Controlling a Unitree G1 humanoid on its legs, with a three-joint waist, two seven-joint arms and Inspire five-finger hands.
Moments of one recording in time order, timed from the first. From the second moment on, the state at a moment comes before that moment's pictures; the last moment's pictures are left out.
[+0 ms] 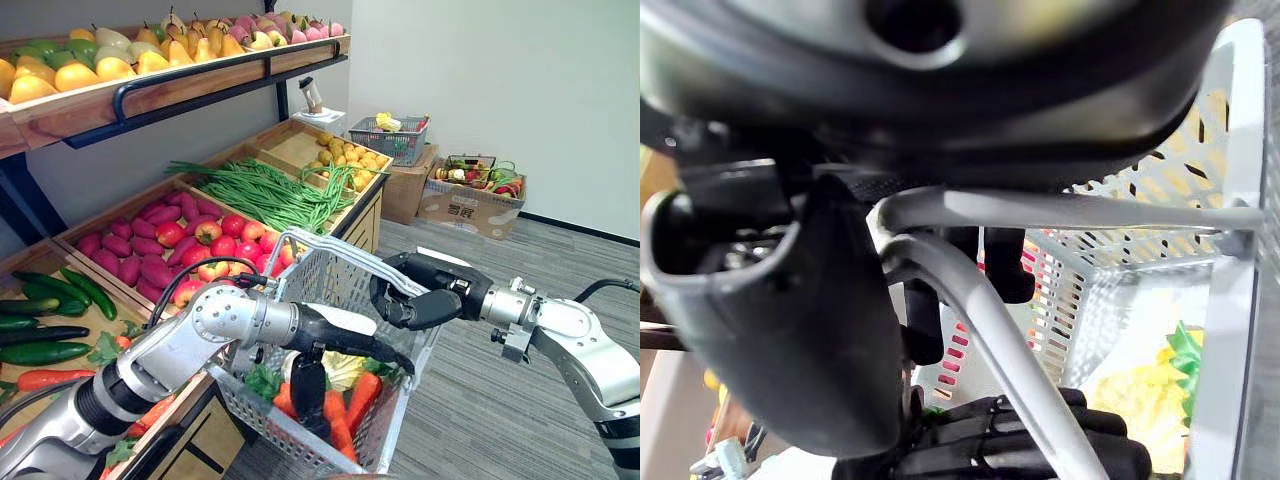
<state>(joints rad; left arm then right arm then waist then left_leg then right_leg) -0.43 0.85 -0.52 -0.51 -0.10 0.16 -0.93 -0.11 -0.75 0.03 -0.30 0.47 0.31 0.69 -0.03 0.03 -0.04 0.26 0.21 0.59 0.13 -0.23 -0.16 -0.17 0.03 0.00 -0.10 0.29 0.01</state>
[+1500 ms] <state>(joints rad) 0.20 0.03 1.10 0.35 -0.75 -0.32 0.40 0.21 -0.27 -0.41 -0.06 0.40 0.28 0.46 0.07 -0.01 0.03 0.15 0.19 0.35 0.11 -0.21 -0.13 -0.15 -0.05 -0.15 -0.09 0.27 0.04</state>
